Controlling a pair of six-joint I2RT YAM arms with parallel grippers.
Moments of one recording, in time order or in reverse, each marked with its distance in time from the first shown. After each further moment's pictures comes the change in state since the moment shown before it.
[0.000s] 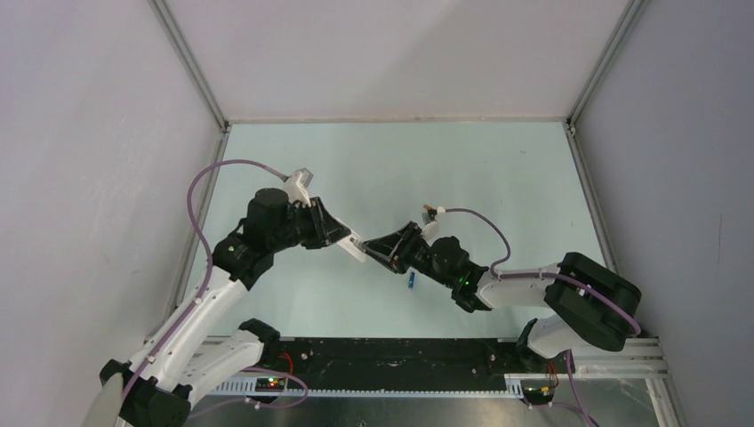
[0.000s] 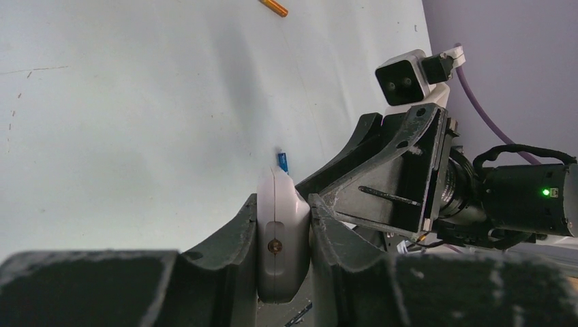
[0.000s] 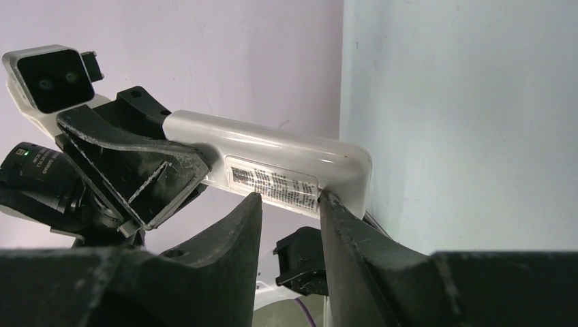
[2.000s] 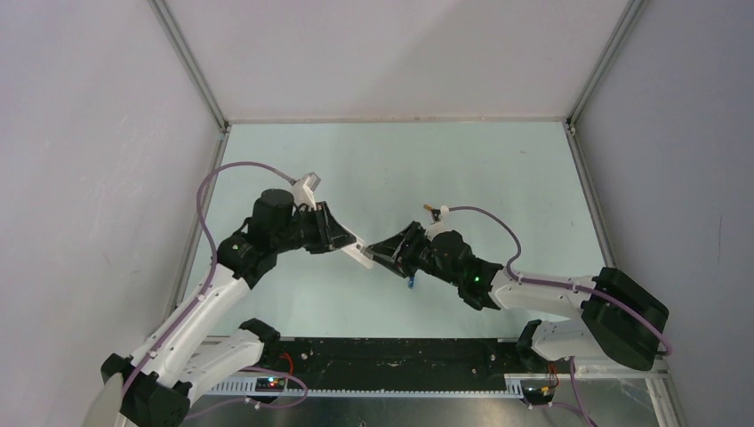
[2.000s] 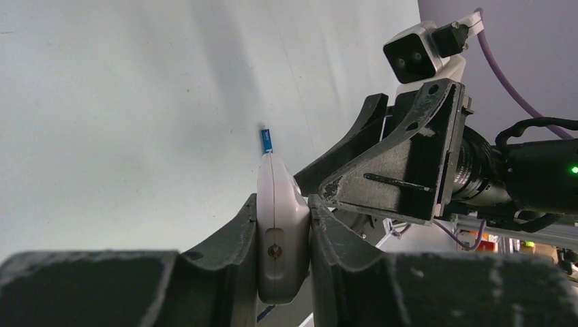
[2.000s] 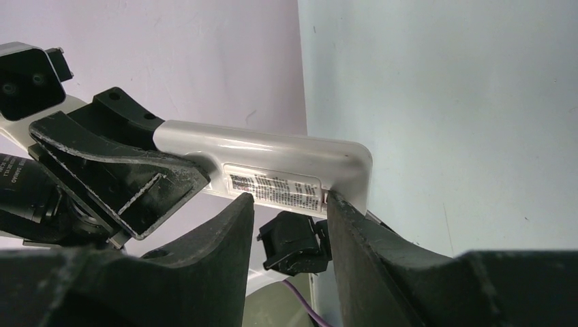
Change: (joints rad) left arm -0.021 0.023 -0.003 -0.018 0.064 -0.019; right arm -0.002 -0.167 0.055 -0.397 -0.010 -0.002
